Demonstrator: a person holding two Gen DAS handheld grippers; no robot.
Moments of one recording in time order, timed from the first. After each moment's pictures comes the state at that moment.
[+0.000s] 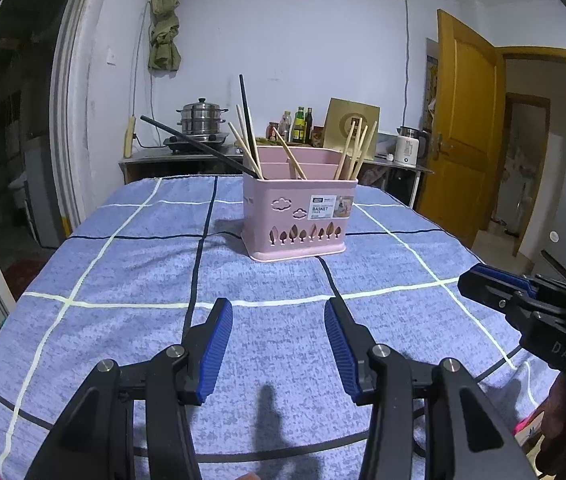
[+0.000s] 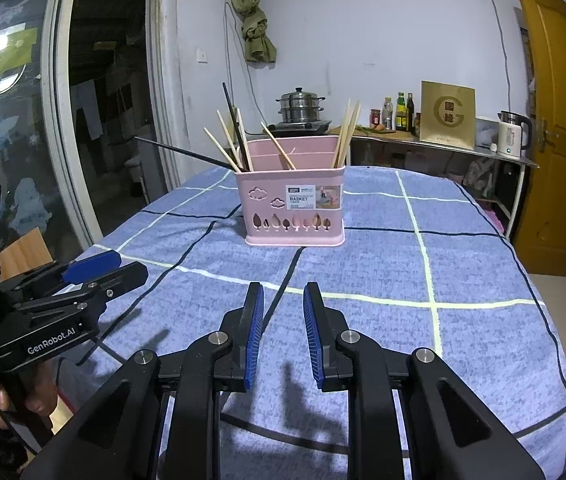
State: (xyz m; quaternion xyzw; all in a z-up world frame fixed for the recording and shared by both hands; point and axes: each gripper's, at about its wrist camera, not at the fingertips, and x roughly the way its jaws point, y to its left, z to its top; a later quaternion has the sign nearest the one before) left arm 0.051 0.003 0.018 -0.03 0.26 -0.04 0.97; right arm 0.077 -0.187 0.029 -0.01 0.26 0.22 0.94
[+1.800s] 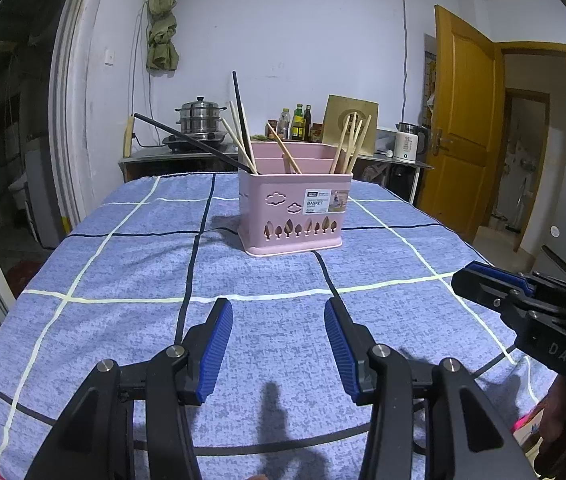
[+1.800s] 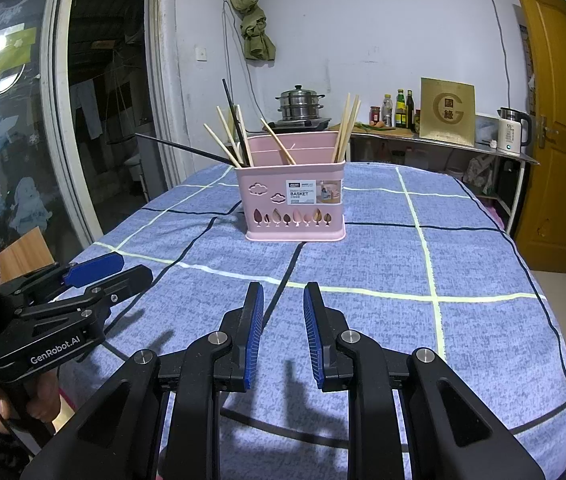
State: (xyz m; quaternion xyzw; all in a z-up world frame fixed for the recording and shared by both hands) left arm 0.044 -0.005 0.014 -0.03 0.26 -0.04 0.96; right arm 0.075 -0.185 0.023 -0.01 0.26 0.22 0.94
